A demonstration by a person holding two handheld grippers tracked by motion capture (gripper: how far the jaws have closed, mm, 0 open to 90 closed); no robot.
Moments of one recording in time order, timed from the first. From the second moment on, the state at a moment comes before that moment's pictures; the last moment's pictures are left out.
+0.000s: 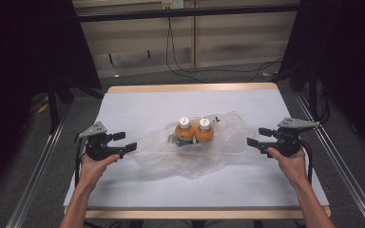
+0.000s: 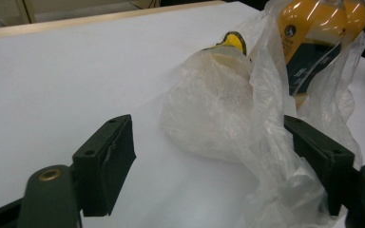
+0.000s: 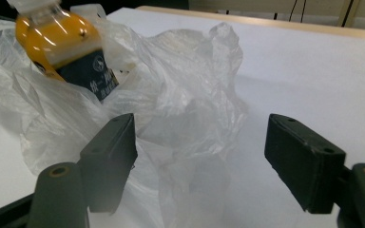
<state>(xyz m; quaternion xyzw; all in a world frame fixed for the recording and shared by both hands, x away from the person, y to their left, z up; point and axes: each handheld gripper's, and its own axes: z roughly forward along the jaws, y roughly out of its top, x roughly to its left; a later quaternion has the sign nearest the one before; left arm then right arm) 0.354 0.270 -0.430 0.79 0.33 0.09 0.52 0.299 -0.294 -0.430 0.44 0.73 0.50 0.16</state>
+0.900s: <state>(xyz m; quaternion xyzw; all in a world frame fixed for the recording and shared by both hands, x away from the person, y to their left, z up) 0.343 0.204 -0.371 0.80 0.24 0.11 0.55 0.306 -0.252 -0.367 0.38 0.74 0.54 0.17</state>
